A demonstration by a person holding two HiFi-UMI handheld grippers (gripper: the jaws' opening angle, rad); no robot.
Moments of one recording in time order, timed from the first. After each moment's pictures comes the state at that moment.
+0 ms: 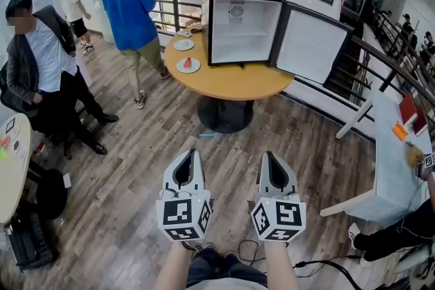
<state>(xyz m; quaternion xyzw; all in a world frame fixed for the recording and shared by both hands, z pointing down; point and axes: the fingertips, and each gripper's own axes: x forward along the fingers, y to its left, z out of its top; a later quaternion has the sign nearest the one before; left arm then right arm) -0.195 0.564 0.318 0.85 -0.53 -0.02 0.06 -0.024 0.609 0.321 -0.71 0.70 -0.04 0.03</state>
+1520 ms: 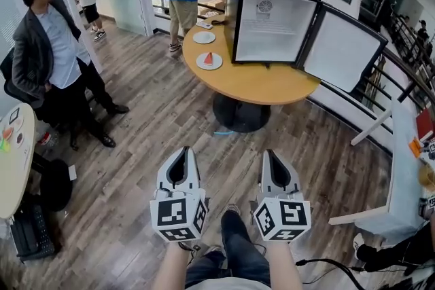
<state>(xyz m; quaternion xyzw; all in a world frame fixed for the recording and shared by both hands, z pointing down) -0.271 0.479 0.337 0.82 -0.57 -0.01 0.07 -0.086 0.512 0.341 -0.67 0.74 -0.07 0.03</state>
